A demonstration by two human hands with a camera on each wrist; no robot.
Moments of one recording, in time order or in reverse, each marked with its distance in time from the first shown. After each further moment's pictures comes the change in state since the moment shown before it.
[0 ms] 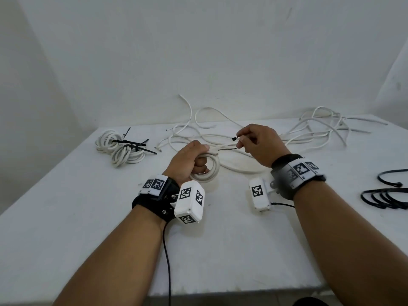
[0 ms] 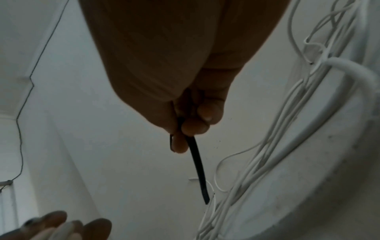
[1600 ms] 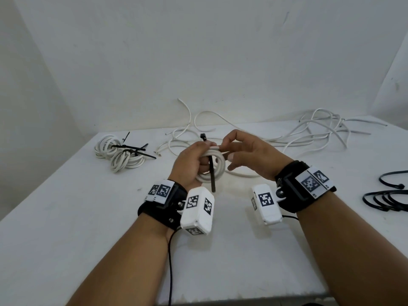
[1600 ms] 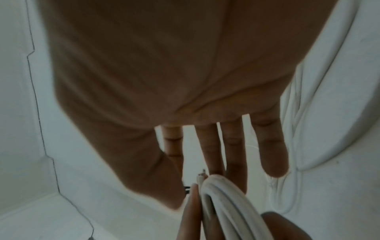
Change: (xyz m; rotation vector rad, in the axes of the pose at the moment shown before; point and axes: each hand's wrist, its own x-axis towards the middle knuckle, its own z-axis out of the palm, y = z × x) left_hand -0.002 0.004 0.024 -0.083 0.086 0.024; right_hand -0.024 -0.029 0.000 0.693 -0.465 -0.034
